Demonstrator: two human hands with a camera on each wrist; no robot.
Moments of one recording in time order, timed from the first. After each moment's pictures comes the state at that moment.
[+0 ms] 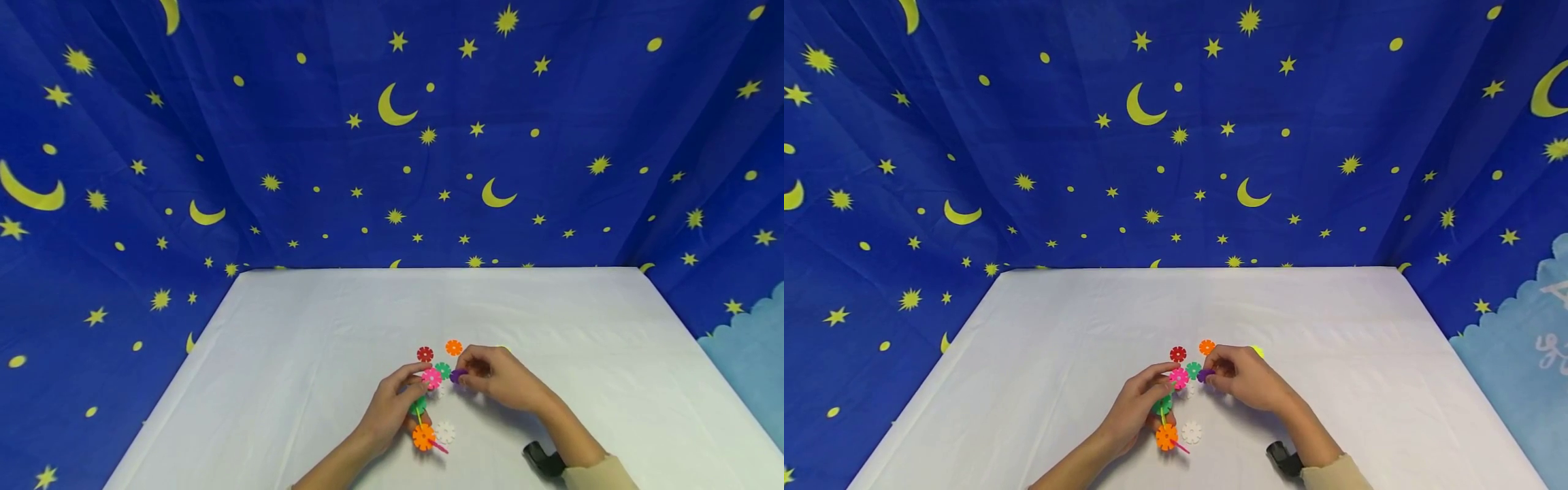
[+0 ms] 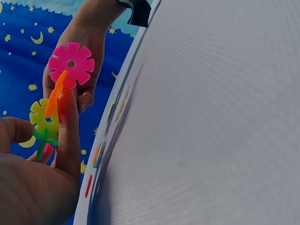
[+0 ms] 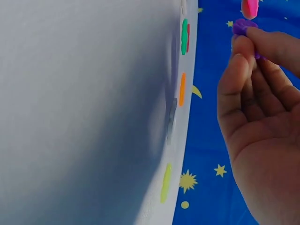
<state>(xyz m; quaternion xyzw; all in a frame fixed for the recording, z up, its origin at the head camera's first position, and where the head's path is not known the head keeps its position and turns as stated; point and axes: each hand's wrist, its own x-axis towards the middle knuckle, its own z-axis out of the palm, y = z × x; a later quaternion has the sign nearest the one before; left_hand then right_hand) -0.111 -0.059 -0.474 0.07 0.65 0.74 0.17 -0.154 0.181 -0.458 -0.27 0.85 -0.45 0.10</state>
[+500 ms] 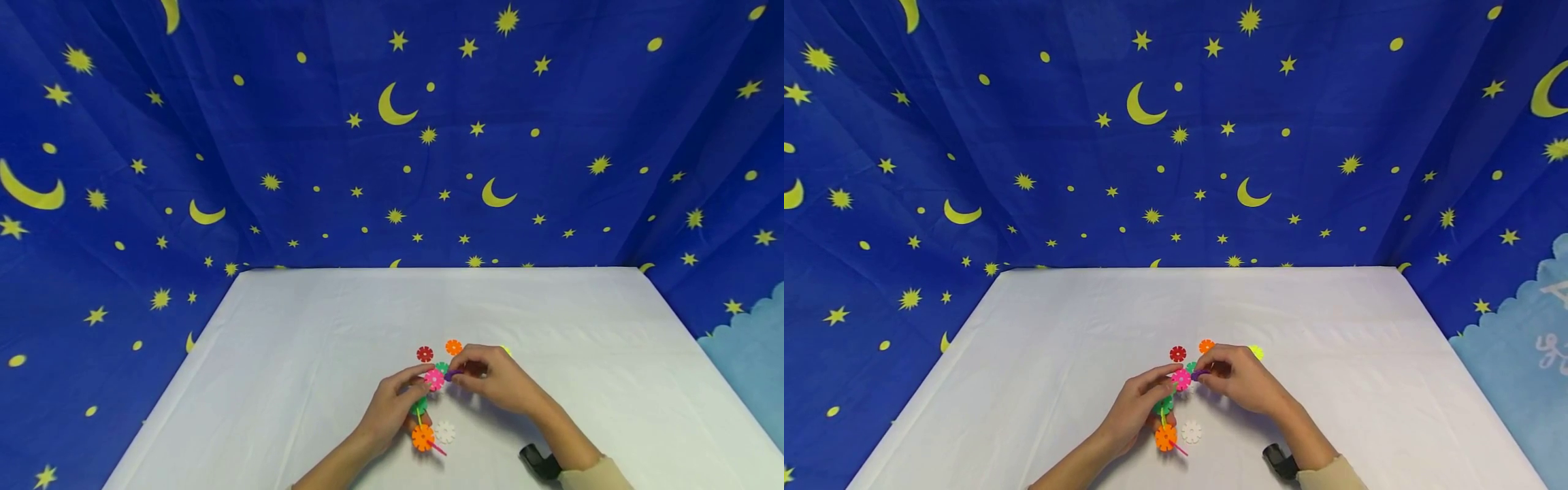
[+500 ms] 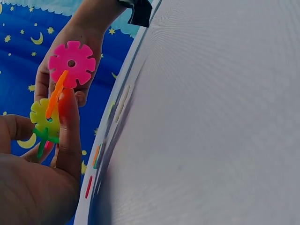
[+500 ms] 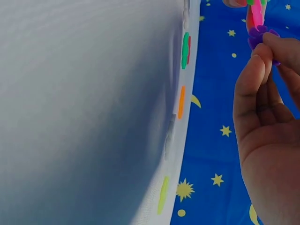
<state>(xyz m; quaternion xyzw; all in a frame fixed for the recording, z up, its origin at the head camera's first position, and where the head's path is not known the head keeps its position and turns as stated) -0.111 -0.060 -0.475 0.07 0.66 0.73 0.17 -0.149 0.172 -0.455 -0.30 0.82 -0.48 0.04</state>
